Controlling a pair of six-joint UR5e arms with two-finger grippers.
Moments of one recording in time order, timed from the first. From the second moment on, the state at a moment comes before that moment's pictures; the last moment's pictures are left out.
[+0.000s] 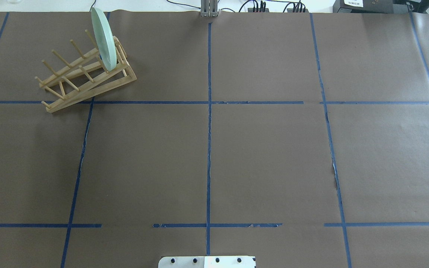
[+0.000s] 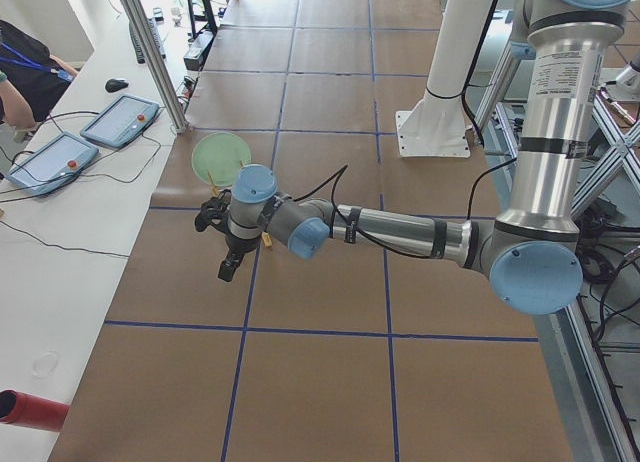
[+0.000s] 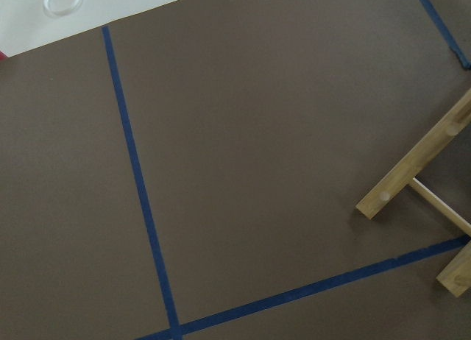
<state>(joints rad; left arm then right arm) -1.39 -1.65 -1.58 -2.00 -2.22 -0.18 1.61 -1.68 1.60 -1.60 2.30 -0.07</state>
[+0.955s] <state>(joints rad) -1.49 -1.65 -1.49 -1.73 -2.34 -0.16 1.61 -1.68 1.60 -1.60 2.30 -0.07</state>
